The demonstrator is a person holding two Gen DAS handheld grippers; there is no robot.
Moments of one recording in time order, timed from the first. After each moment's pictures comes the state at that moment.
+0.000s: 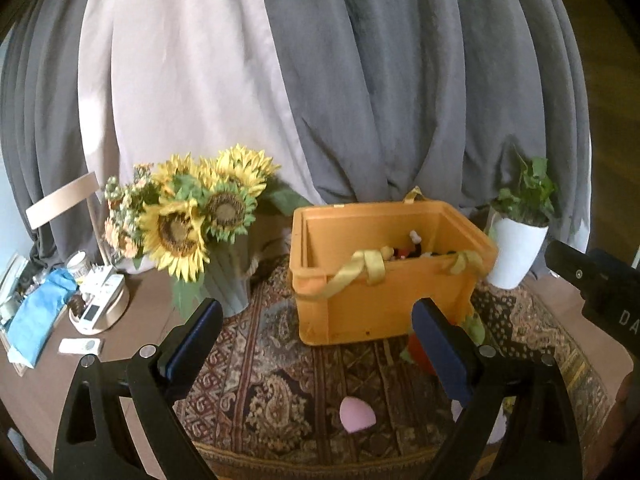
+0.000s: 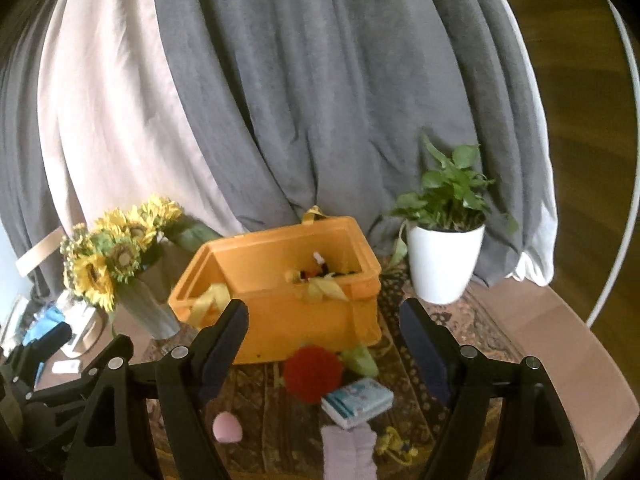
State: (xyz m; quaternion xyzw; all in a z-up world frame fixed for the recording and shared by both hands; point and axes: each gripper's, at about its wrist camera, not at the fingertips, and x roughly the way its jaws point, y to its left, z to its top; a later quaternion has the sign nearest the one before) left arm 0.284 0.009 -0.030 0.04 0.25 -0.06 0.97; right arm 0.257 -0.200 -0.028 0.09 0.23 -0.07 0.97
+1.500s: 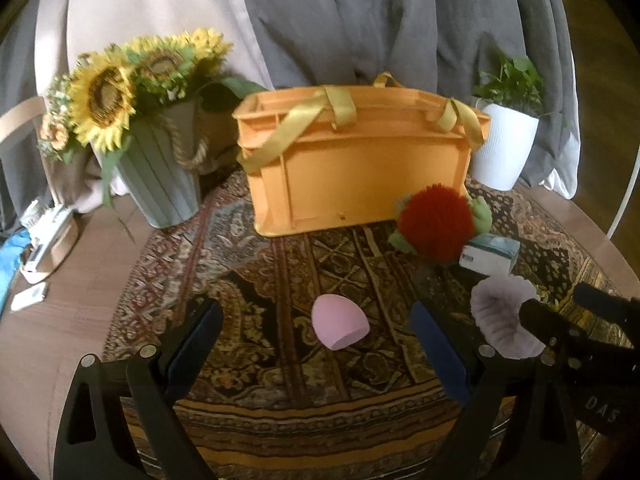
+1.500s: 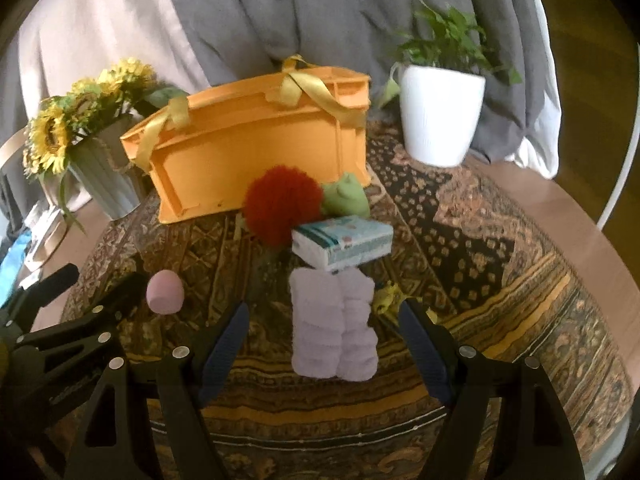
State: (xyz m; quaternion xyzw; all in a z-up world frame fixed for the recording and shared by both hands) left arm 0.291 -0.003 -0.159 0.06 0.34 -0.12 0.93; right arm 0.241 -0.189 -0.170 0.09 0.38 -0.08 0.92
